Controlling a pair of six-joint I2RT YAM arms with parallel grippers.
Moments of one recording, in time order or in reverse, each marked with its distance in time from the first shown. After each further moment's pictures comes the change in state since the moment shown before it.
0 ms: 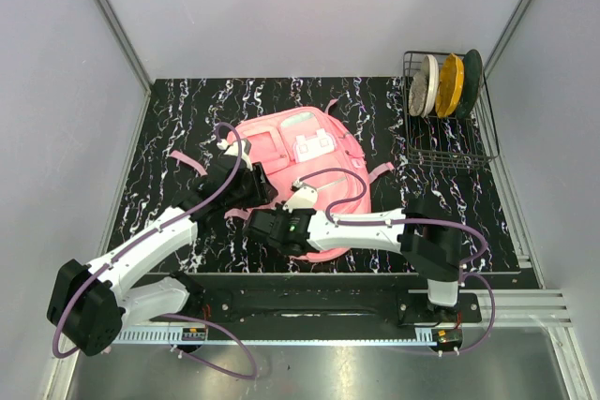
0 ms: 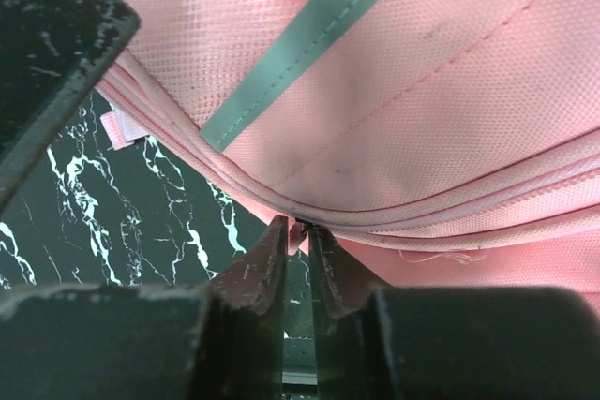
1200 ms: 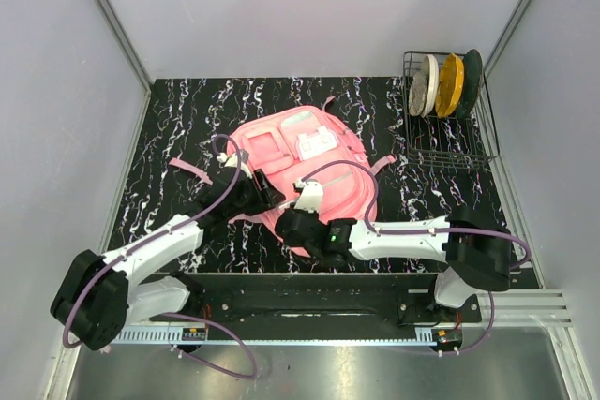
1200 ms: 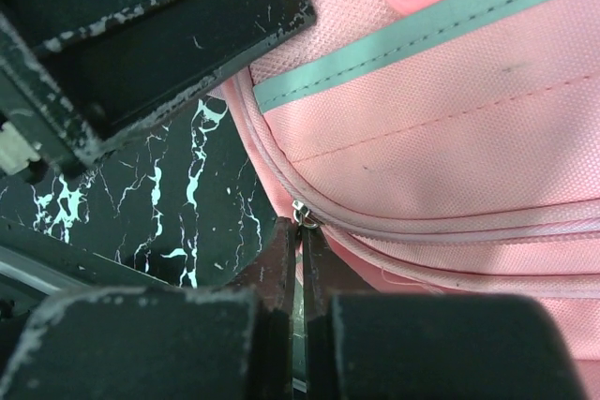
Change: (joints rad) left arm 0.007 0.031 -0.178 0.270 0.068 -0.158; right arm -0.019 -0.274 -0.379 0.435 -0.065 -0.556
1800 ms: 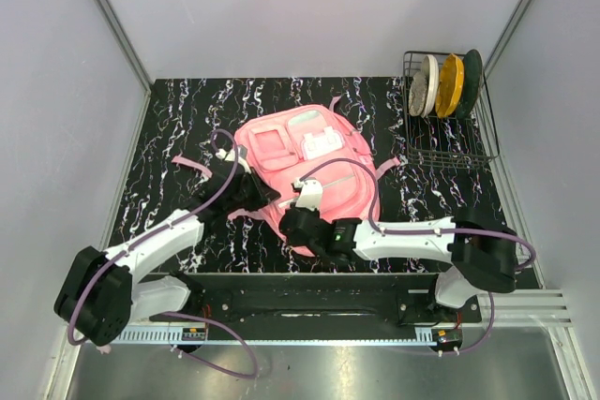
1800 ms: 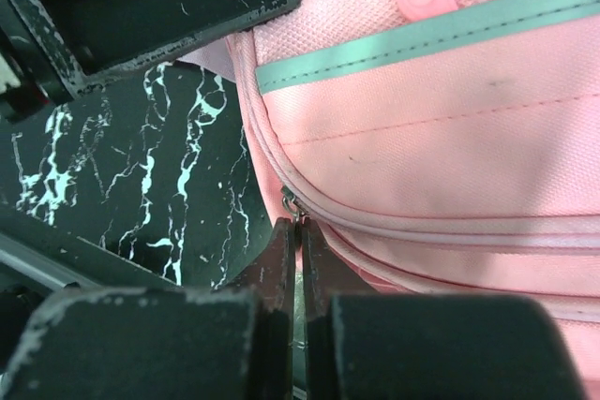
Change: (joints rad) left arm 0.040 0.041 0.035 0.002 0.028 -0.023; right arm -0.011 -0.017 -0.019 0.025 -0.019 -0.112
